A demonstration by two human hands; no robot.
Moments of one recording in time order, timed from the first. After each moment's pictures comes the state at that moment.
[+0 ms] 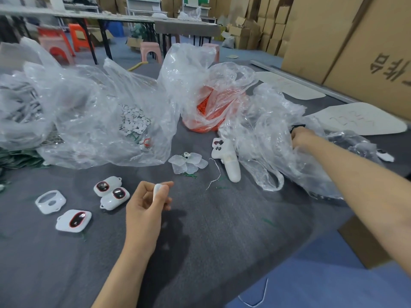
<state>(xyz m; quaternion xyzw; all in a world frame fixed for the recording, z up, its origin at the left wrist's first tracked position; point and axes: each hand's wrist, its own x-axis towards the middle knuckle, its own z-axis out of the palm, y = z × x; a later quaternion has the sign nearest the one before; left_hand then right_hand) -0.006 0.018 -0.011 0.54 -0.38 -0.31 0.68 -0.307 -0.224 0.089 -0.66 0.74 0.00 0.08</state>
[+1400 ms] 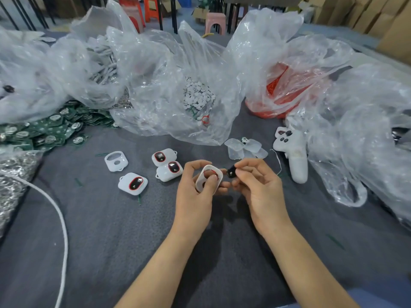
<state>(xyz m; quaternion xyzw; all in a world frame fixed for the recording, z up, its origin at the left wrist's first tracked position) -0.011 0.025 -0.001 0.54 -0.32 -0.34 0.70 -0.114 -0.041 0.010 -0.50 0.34 -0.46 0.65</state>
